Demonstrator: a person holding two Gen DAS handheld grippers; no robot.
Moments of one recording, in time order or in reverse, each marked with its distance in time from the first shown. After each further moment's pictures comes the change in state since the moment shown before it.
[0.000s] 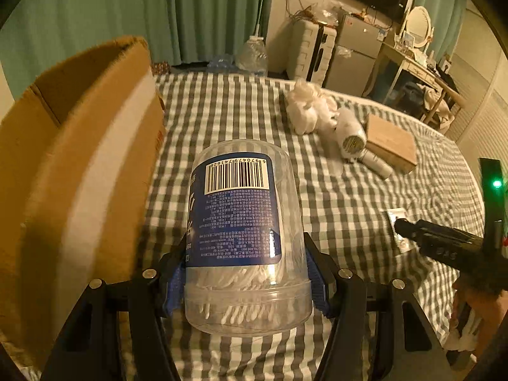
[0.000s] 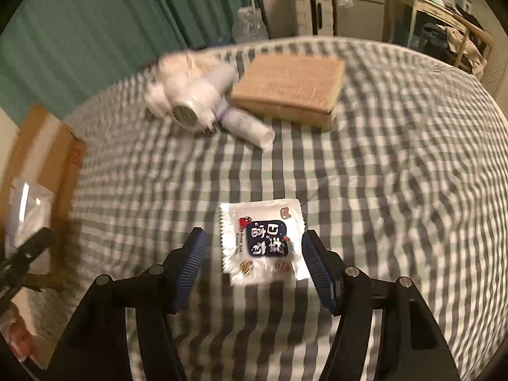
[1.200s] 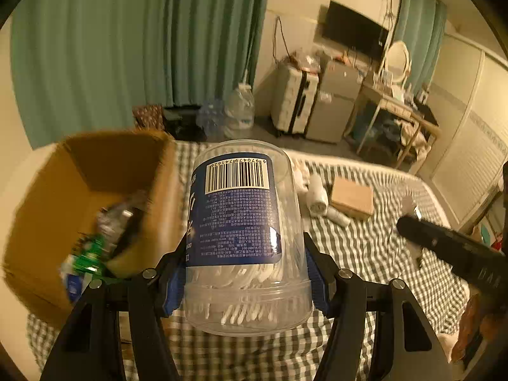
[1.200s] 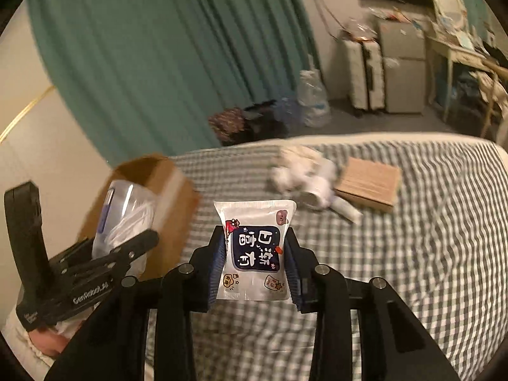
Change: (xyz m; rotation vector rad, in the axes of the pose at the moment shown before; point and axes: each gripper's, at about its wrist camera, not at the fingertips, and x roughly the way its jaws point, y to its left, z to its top) left arm -0.129 0.032 0.031 -0.004 -0.209 -0.078; right arm -0.166 0.094 0.000 -0.095 -0.287 0.255
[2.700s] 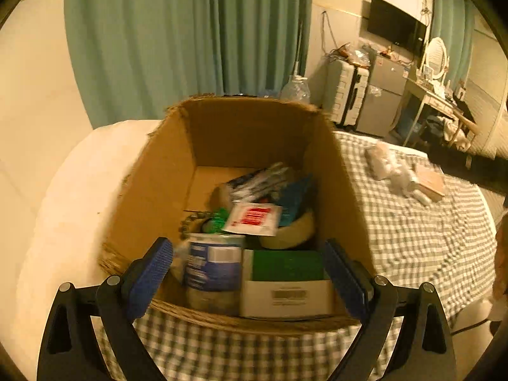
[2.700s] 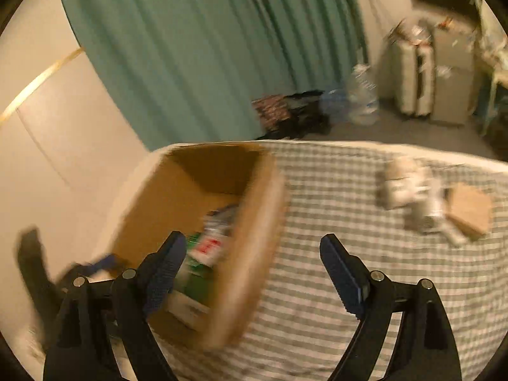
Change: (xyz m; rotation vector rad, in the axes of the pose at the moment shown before) left arm -0.025 0.146 -0.040 -0.014 0.044 0.173; right arm 0.085 0.131 0.015 -0.100 0.052 0.051
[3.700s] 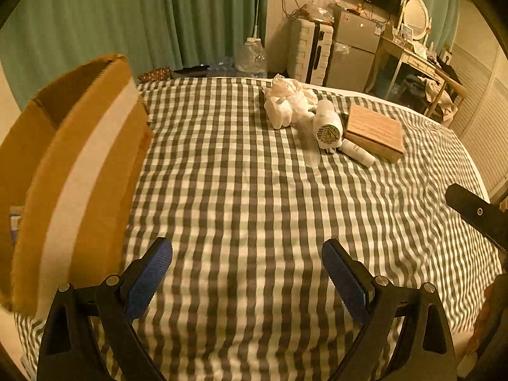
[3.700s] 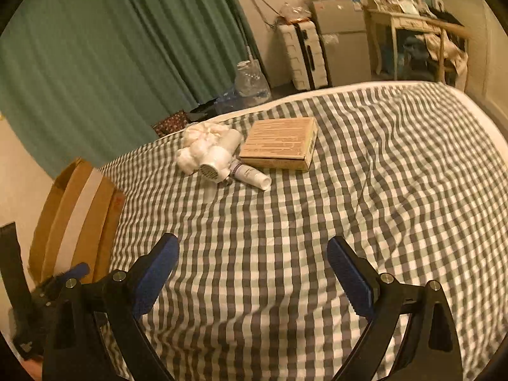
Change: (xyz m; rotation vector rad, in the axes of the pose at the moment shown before) left arm 0.090 -0.235 -0.025 0.068 0.146 -0.044; right arm -0.060 -0.244 -0.093 0.313 -0.048 -0.231
